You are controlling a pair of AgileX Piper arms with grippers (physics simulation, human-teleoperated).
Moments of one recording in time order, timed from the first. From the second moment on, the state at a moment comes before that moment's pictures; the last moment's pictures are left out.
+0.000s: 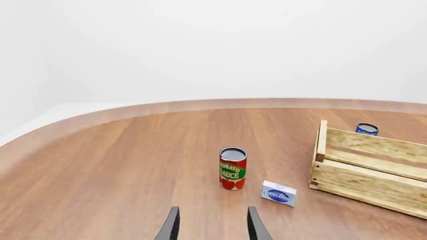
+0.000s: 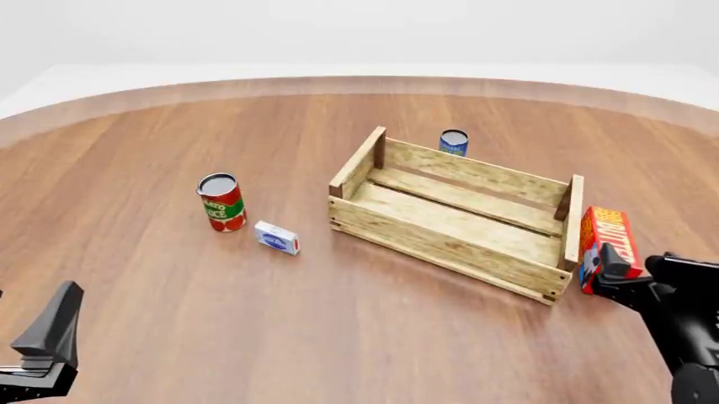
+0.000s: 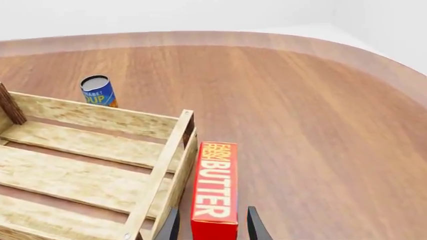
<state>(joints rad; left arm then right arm) 0.00 0.01 0.00 0.00 0.00 -0.24 1.63 -0.12 -1.22 -0.02</state>
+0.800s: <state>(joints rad) 0.00 0.01 0.00 0.00 0.00 -0.24 1.81 -0.21 -1.22 0.01</state>
